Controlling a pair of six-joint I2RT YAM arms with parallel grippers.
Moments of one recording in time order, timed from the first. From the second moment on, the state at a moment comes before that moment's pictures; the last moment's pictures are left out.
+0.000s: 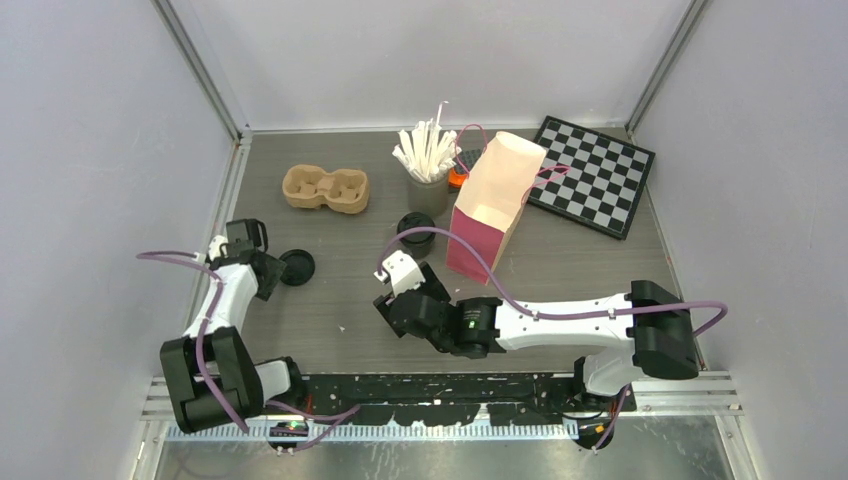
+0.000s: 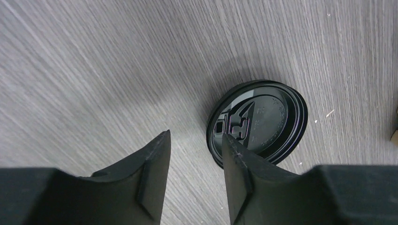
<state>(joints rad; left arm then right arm) 0.23 1.18 0.68 -0.57 -0.23 -0.88 1.39 1.49 1.04 -0.24 0.67 0.34</state>
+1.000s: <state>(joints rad) 0.26 1.27 0.66 -0.42 -0.16 -0.89 1.39 1.56 1.04 -0.23 0.65 0.34</state>
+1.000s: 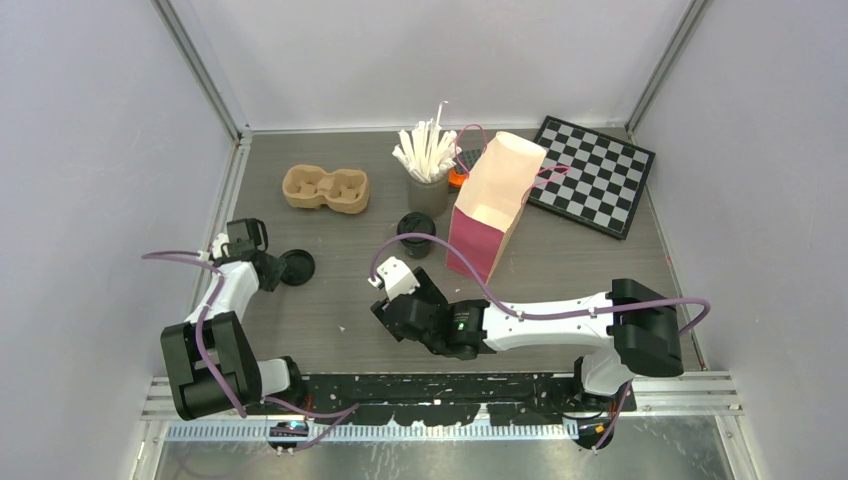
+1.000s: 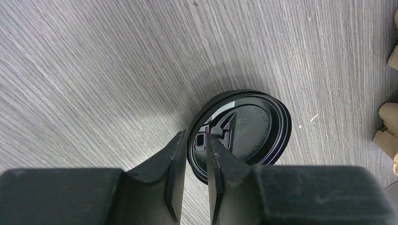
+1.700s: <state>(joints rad) 0.26 1.27 0.66 -0.42 -0.16 -0.89 1.39 1.56 1.04 -0.23 0.66 0.34</state>
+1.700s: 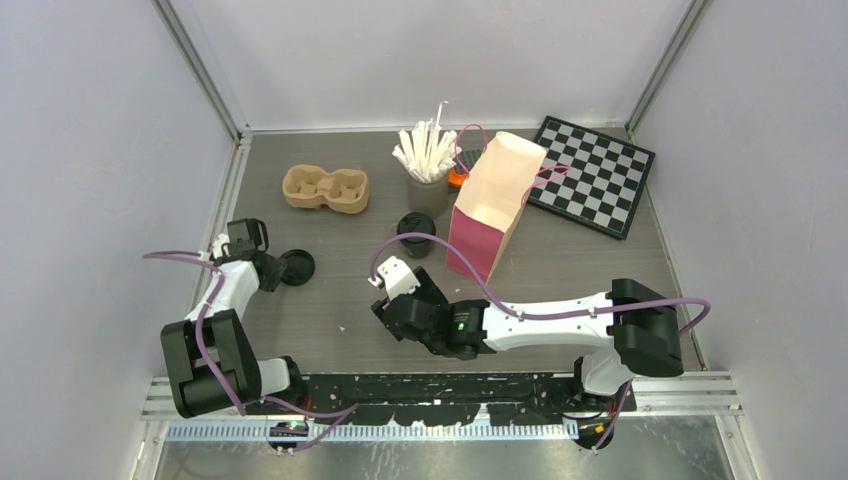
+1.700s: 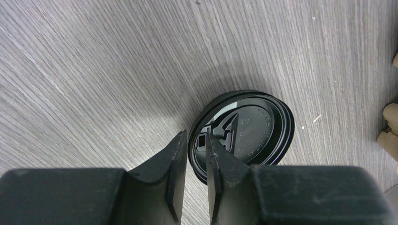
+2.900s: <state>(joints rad) 0.25 0.84 0.75 -0.60 0.20 -0.84 1.38 1.32 0.86 -0.13 0.64 0.18</state>
